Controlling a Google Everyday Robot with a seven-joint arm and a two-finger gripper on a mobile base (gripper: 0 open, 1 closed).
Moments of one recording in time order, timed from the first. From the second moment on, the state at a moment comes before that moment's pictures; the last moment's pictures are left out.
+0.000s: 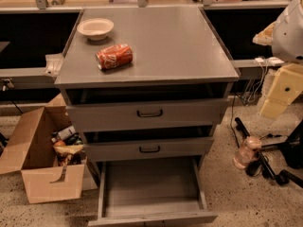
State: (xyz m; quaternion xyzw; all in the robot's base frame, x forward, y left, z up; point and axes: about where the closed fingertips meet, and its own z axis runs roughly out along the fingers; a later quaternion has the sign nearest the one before) arm 0.438 -0.215 0.981 -0.60 0.78 -0.04 0.17
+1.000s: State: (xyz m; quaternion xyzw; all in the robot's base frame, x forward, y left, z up) arm 0.512 -0.185 0.973 -0.64 0.74 -0.03 0.22
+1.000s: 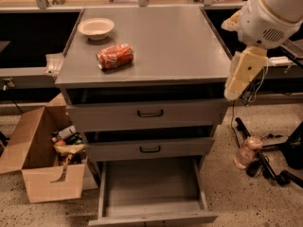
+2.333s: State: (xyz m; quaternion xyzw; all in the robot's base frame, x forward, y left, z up) arm 0.643 -0.094 0.940 -0.66 0.66 0.14 0.34
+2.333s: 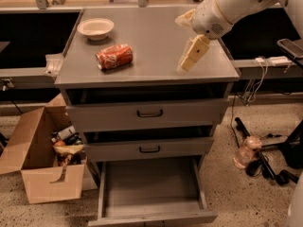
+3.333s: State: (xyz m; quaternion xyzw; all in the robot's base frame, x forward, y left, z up) arm 0.738 0.008 0.918 -0.67 0.64 0.16 0.34
